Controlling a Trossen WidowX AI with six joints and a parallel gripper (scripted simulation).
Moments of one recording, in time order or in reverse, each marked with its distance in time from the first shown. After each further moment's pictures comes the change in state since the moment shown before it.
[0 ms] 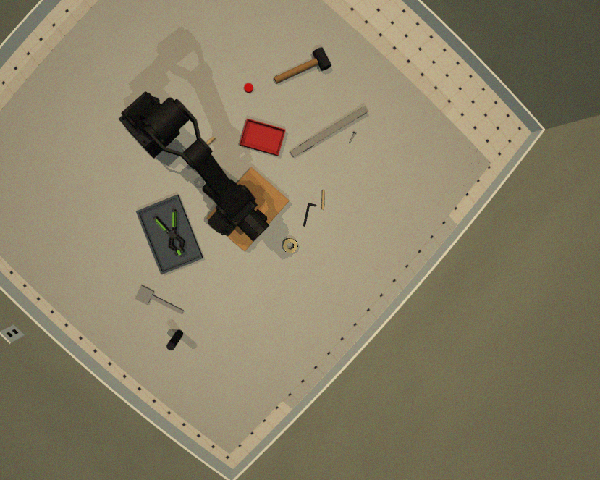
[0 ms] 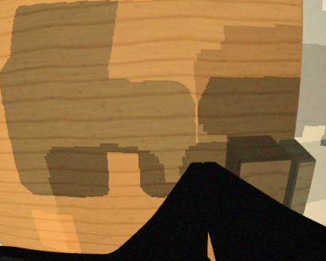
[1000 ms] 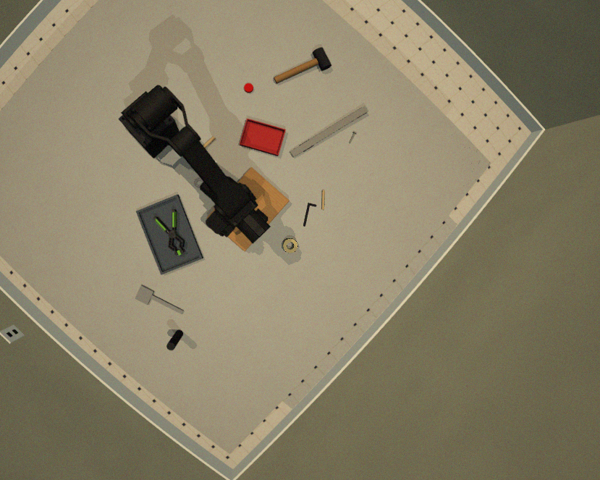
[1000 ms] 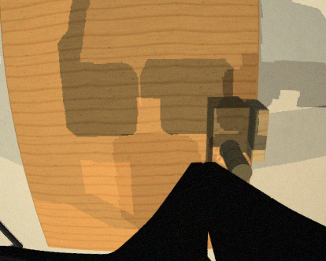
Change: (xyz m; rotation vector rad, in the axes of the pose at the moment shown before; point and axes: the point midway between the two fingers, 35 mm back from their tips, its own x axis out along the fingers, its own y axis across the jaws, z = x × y) arm -0.053 0.000 -0.002 0.002 0.001 -0.006
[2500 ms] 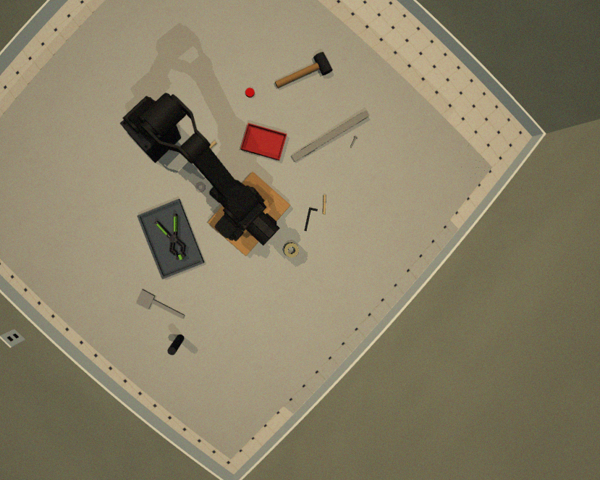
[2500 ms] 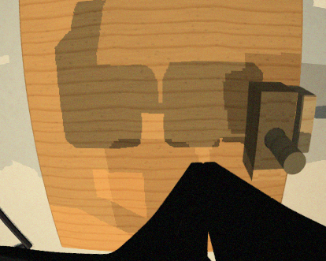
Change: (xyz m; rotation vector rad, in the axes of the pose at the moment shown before) arm 0.014 0.016 -0.012 -0.009 -0.002 0.032
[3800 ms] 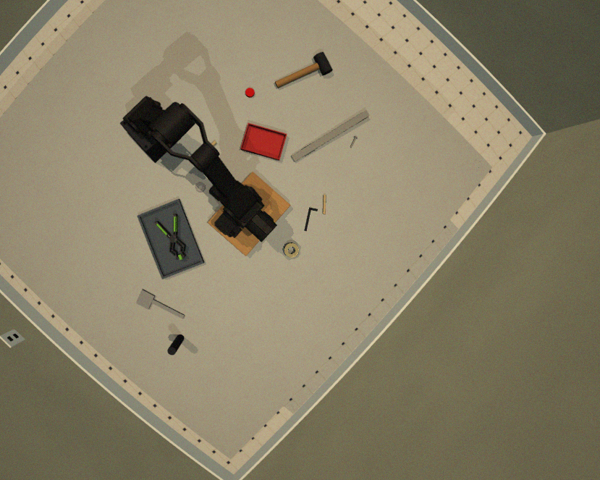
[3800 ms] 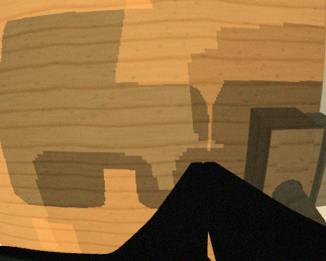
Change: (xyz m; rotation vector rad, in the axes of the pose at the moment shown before) arm 0.046 -0.011 0.000 0.004 0.001 -0.022
